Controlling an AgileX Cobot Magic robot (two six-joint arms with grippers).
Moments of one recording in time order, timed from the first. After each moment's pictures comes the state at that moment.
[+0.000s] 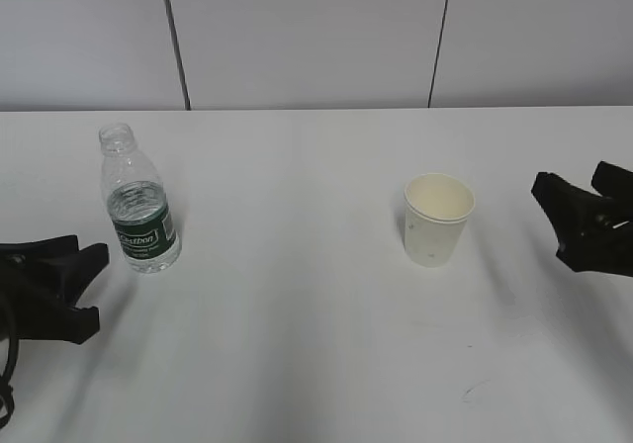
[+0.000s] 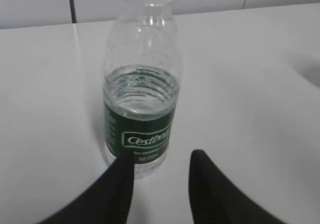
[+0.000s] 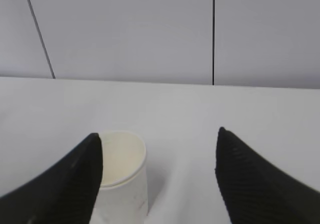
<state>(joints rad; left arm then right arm) -0.20 1.65 -0.15 0.27 -1.13 -0.12 0.00 1.54 -0.22 -0.22 -1.13 0.12</state>
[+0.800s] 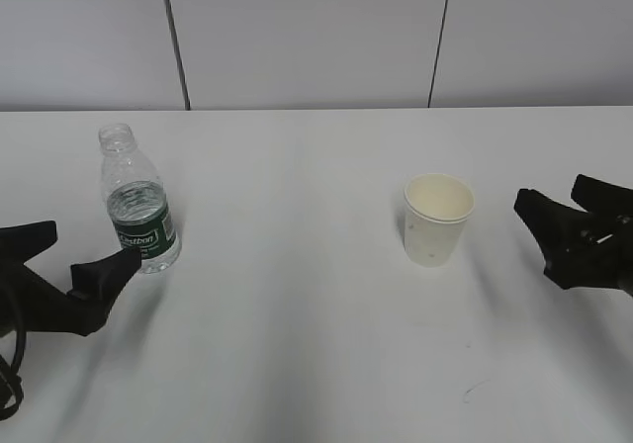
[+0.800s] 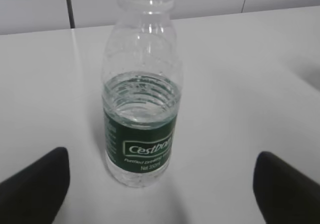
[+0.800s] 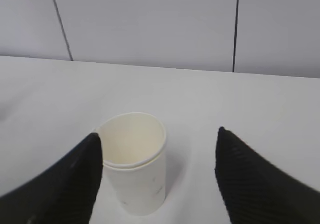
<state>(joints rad) -0.20 1.67 -0.17 0.28 -1.14 -0.12 0.00 1.58 -0.22 -0.29 -1.14 0.12</state>
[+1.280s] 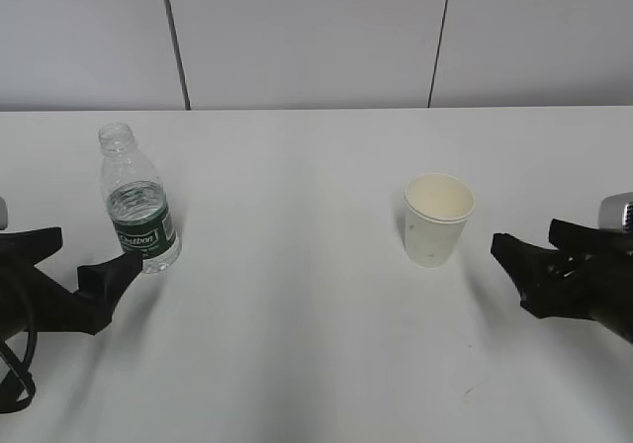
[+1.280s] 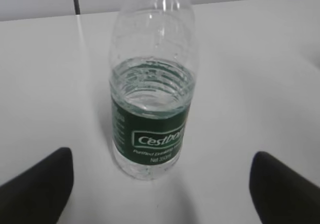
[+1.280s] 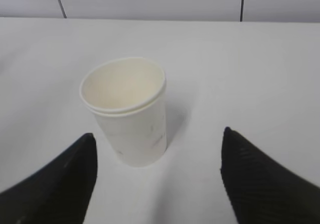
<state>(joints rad) -0.20 1.74 -0.21 0.26 -1.14 -0.10 0.00 1.75 -0.24 -0.31 -1.14 0.12</state>
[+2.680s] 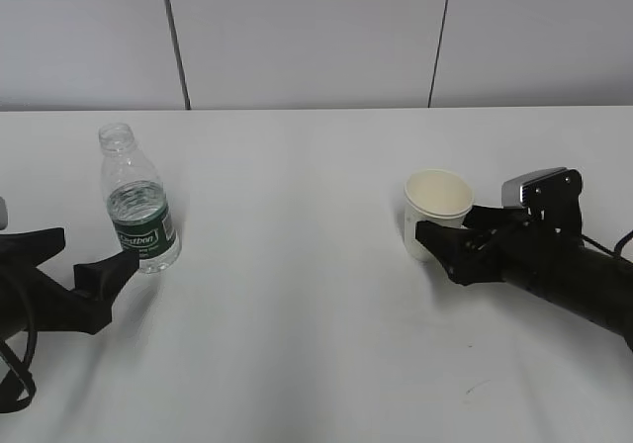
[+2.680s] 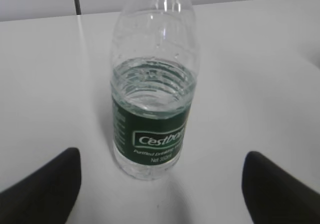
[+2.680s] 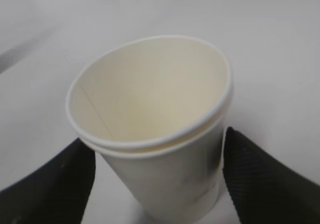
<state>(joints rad) -0.20 1.74 -0.21 0.25 -1.14 -0.10 0.00 2.13 -0.63 -0.56 -1.15 0.22</state>
